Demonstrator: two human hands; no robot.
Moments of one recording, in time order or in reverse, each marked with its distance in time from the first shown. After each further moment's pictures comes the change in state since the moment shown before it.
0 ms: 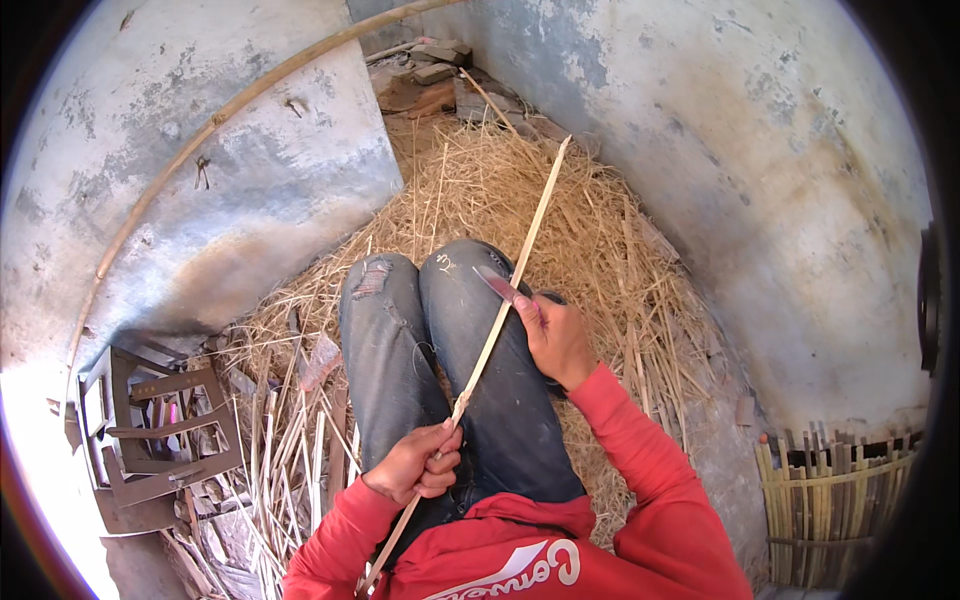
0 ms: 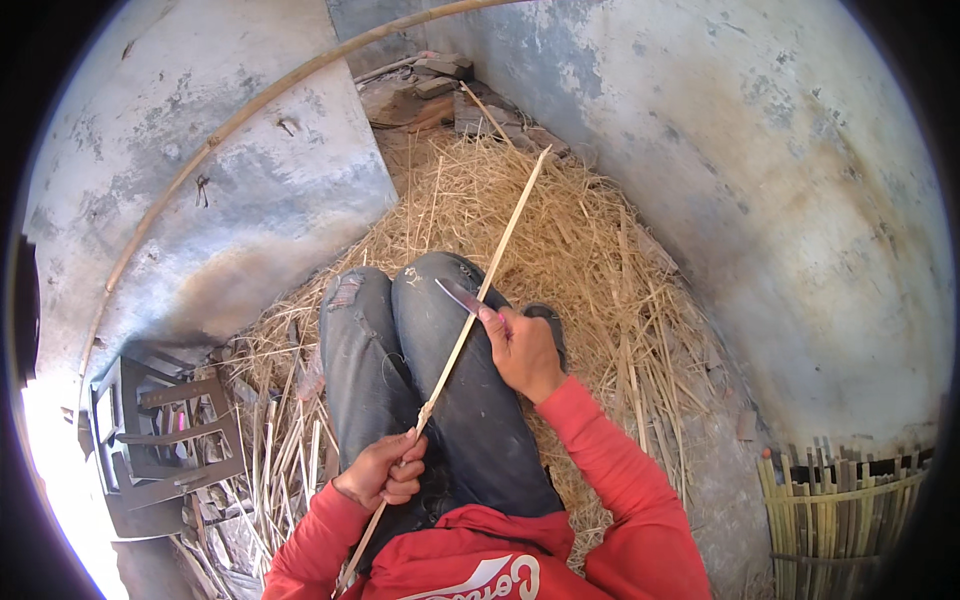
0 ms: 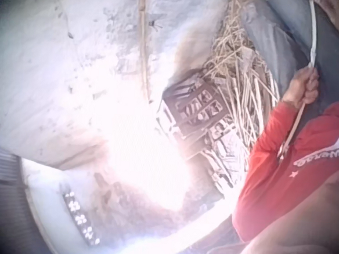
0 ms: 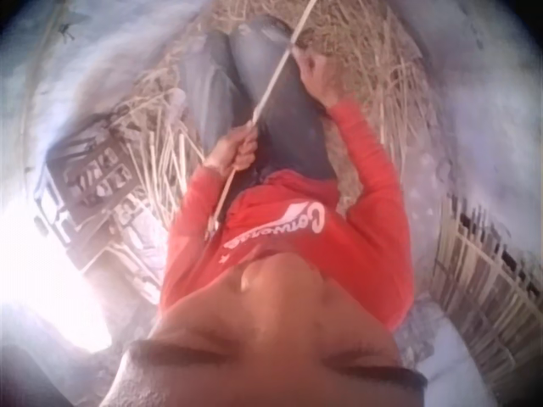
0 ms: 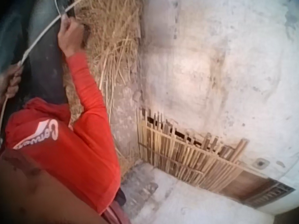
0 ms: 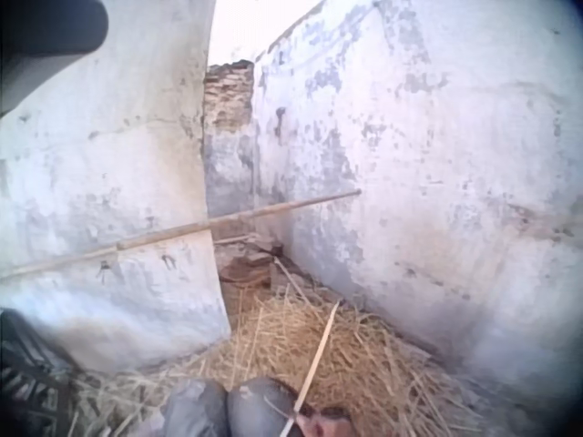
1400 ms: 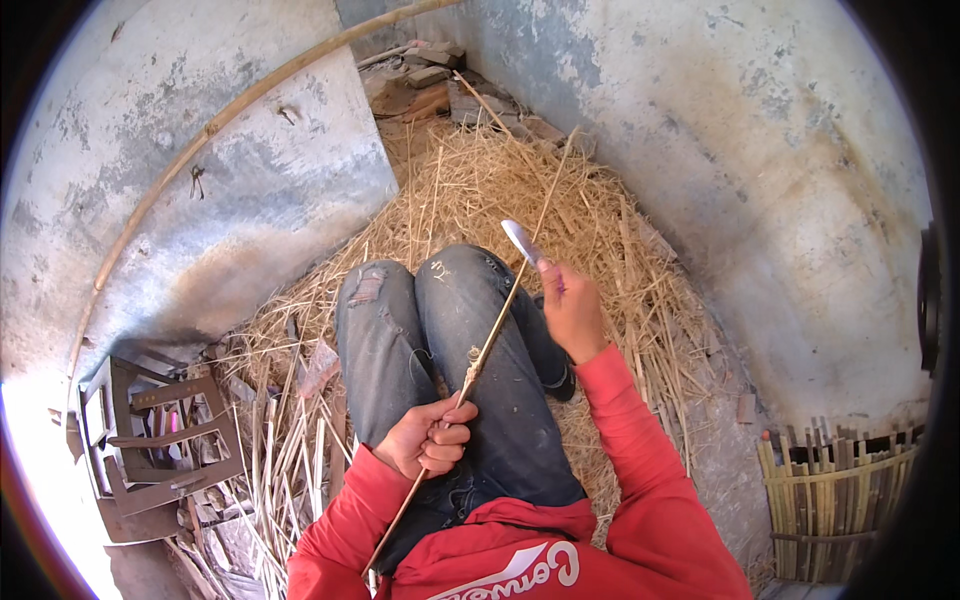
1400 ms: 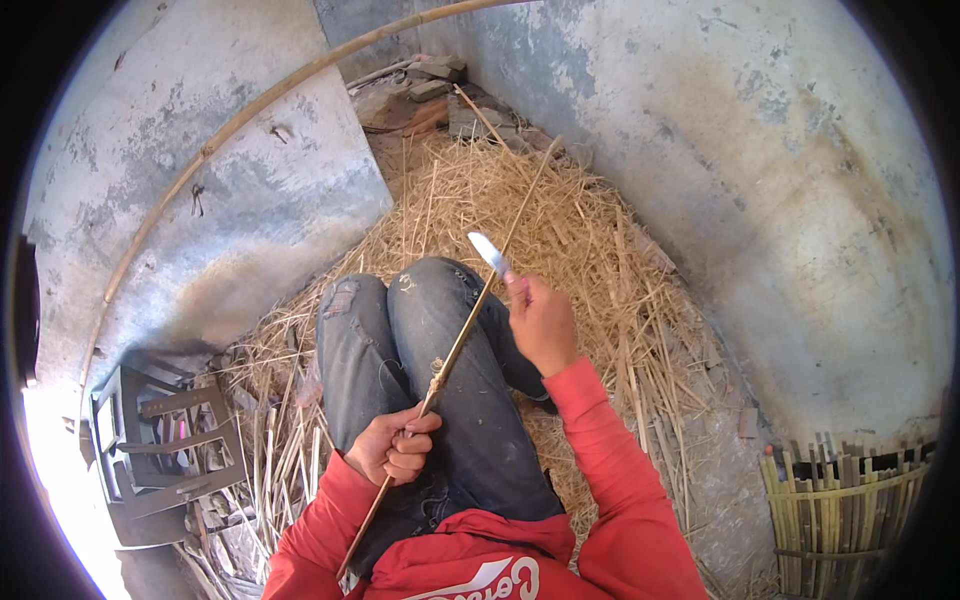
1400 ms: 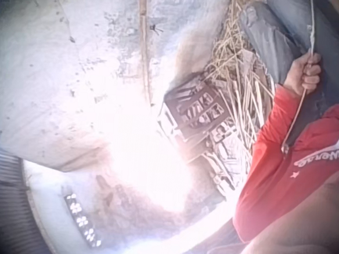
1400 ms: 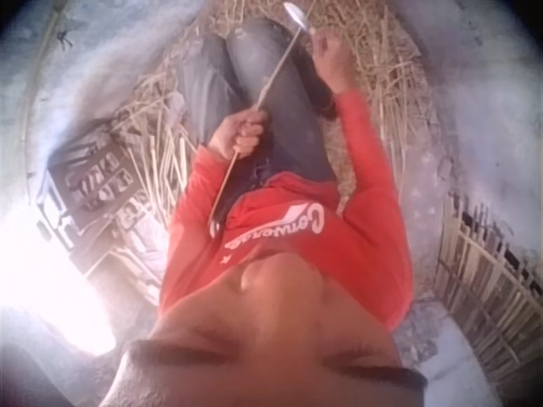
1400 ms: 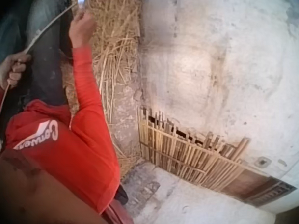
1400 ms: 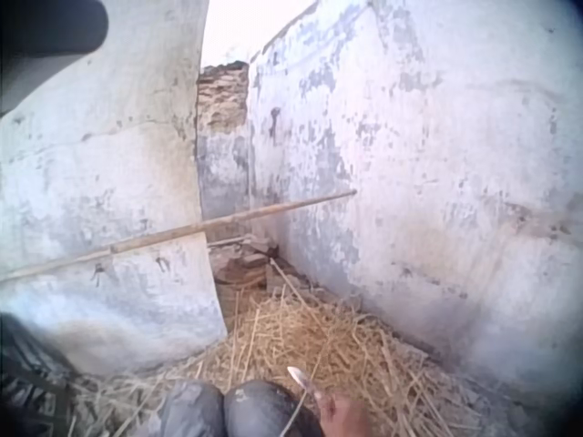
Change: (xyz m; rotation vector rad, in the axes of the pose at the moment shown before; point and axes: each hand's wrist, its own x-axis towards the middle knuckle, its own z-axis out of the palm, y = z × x) left_hand 0.048 0.030 -0.023 -0.475 -0.417 -0.236; right_hand 0.031 0.022 -0.010 -0.119 0.149 0.091
